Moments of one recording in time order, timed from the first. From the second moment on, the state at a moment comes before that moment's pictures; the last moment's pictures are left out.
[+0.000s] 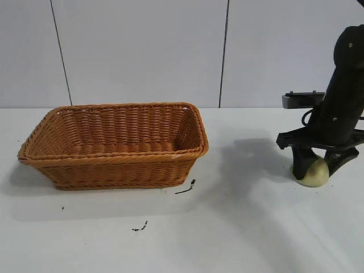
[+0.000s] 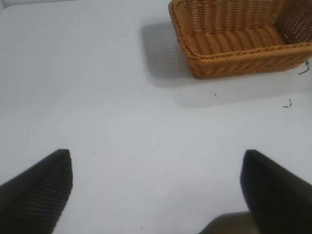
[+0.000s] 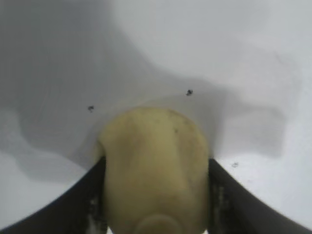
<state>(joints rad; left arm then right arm) -0.04 -0.01 -0.50 0.00 1.07 0.07 0.04 2.12 -1.32 0.05 0.69 -0.06</state>
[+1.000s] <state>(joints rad) -0.04 -0.01 -0.50 0.00 1.07 0.07 0.04 1.88 -1.60 0.02 0.97 -0.03</state>
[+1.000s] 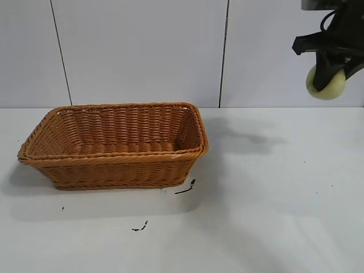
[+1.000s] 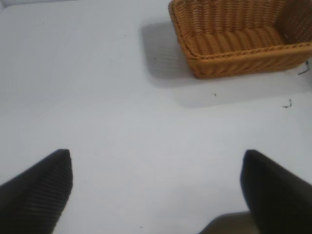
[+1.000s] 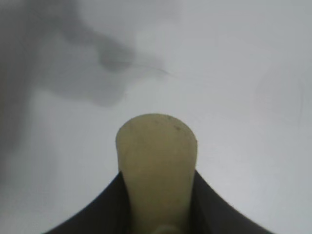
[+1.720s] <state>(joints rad) -0.04 -0.01 -0.50 0.00 1.07 0.07 0.39 1.89 -1.82 0.01 1.02 0.00</state>
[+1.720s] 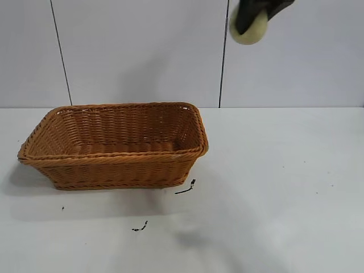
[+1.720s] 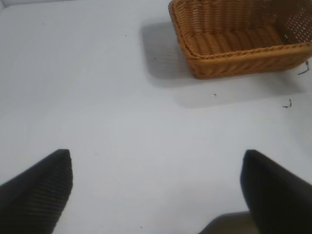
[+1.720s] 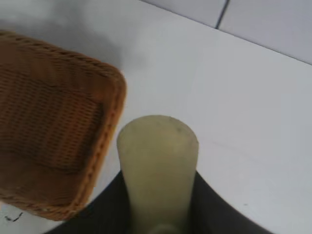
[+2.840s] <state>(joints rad) -0.04 -0.01 -0.50 0.00 1.07 0.07 0.65 2.32 -1.82 0.01 0.60 0.04</state>
